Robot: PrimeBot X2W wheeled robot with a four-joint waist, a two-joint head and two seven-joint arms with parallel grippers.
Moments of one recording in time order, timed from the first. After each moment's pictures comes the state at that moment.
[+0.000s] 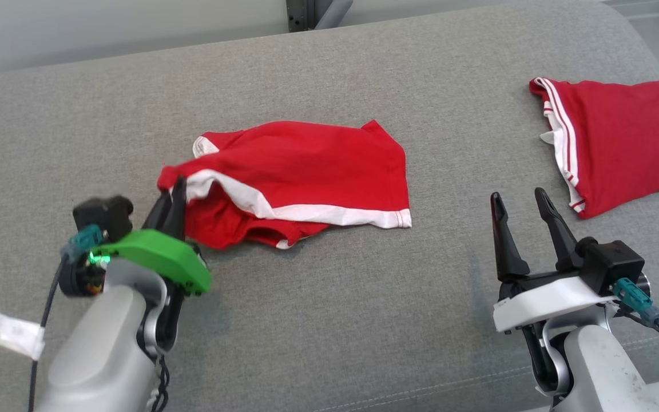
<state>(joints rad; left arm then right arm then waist) -0.55 0.27 -0.52 0.55 -0.77 0.04 -0.19 -0.19 -0.05 0.07 0.19 0.21 0.13 -0.26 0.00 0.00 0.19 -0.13</state>
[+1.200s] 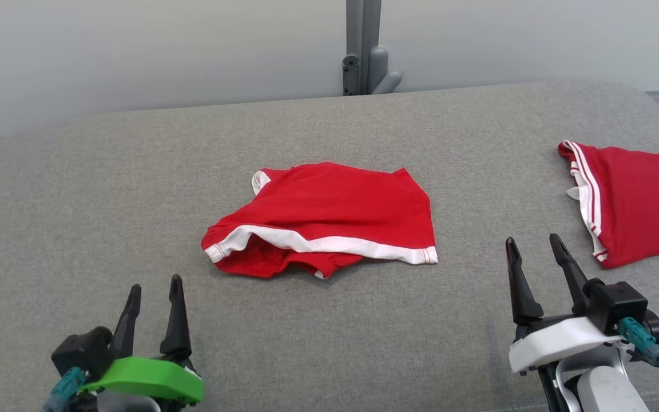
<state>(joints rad) -0.09 0.12 -0.17 0.34 -0.54 -0.04 -0.26 -0.09 -0.05 0.02 0.21 0.14 0.13 -0.26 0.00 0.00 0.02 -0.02</state>
